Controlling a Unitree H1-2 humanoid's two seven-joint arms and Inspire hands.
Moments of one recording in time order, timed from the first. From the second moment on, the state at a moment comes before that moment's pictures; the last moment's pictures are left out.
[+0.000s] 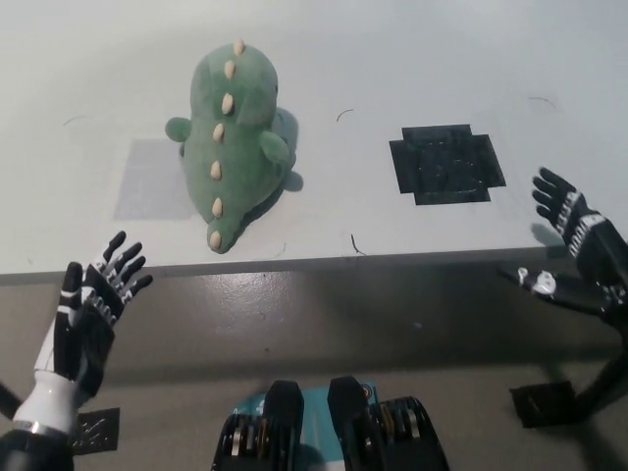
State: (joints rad) left_arm -0.08 0.20 0.14 -0.07 -0.24 0.01 -0.21; right_arm -0.26 -0.30 -0.07 0.06 0.16 -0.03 0.28
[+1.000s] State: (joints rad) left_arm -0.01 0.10 0.14 -0.04 -0.24 -0.09 -0.21; right_arm 0.01 -0.28 -0.19 -0.02 0.23 -0.17 0.28
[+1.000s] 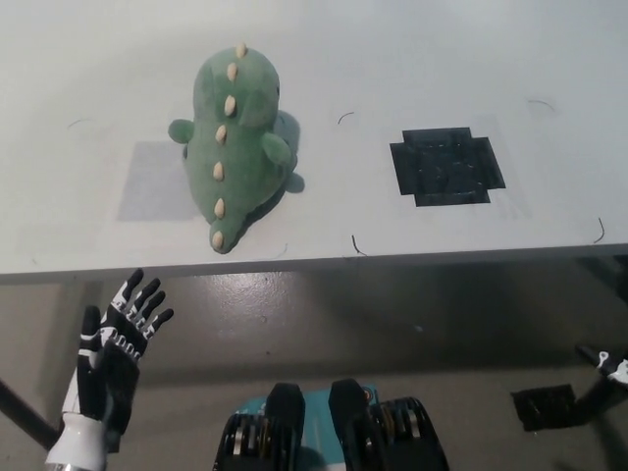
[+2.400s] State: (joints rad) left_arm 0.05 0.13 0.13 -0.07 -0.28 -0.07 -0.21; right_arm 0.02 -0.32 -0.21 -0.03 0.26 -0.12 0.27
